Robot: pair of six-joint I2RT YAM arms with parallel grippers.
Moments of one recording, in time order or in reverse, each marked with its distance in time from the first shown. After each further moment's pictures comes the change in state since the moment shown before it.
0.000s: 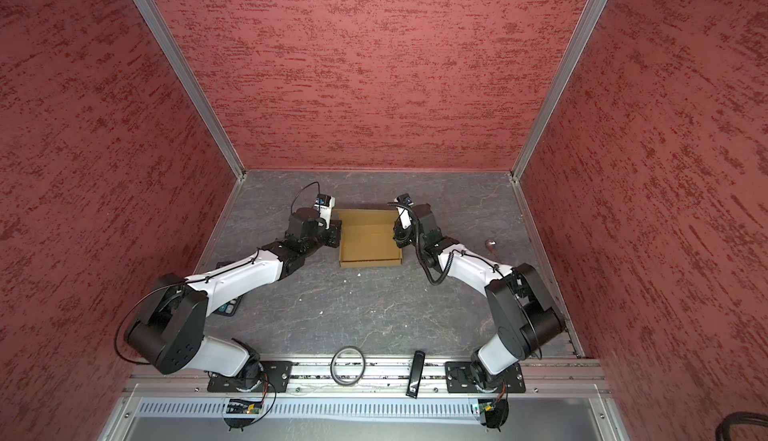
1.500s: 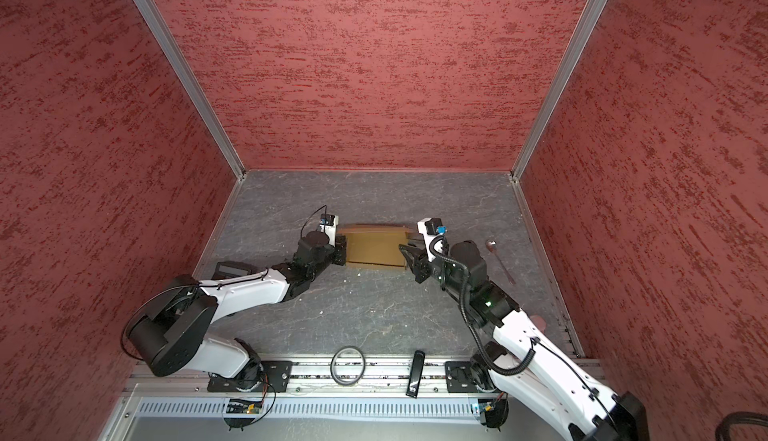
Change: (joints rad) left arm -0.128 0.007 -0.180 0.211 -0.181 -0.089; right arm 0.076 -0.804 -0.277 -0.182 -0.087 0.162
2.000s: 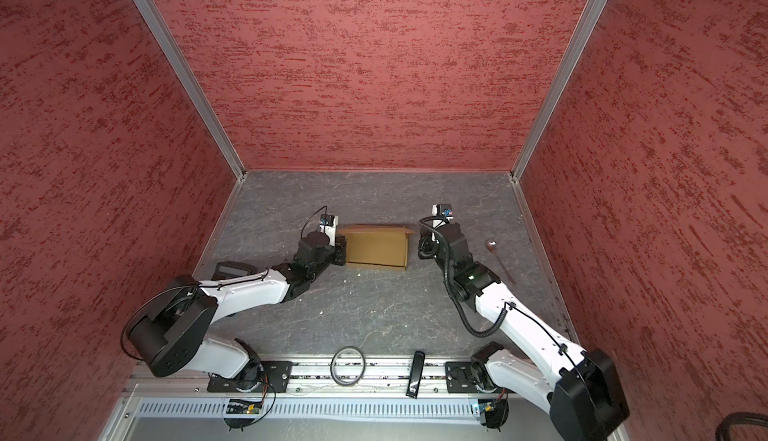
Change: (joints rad) left arm -0.003 0.000 0.000 -0.005 -0.017 0.001; right arm -0.121 0.311 0.103 -0.054 0.323 0.126
